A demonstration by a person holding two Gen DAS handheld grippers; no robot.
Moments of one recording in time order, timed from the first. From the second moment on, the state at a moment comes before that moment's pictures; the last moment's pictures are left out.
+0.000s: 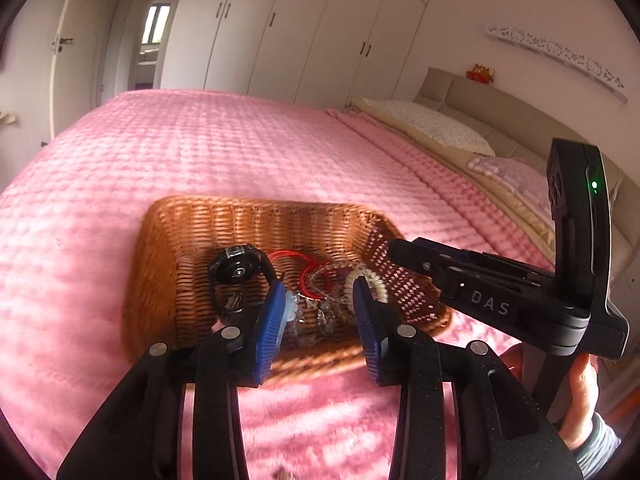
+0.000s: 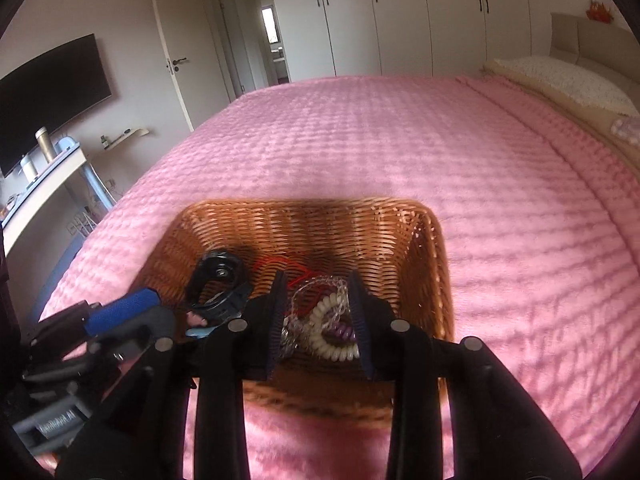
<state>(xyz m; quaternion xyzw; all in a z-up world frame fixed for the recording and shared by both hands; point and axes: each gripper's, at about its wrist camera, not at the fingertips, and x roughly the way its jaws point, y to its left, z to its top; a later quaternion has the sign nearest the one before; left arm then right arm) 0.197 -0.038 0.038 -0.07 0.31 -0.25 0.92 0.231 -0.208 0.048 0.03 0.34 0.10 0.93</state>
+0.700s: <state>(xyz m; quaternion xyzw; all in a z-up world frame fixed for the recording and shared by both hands) 0.085 0.024 0.001 -0.10 0.33 -0.22 0.91 0.094 -0.209 -0.009 0.07 0.38 0.13 0.91</state>
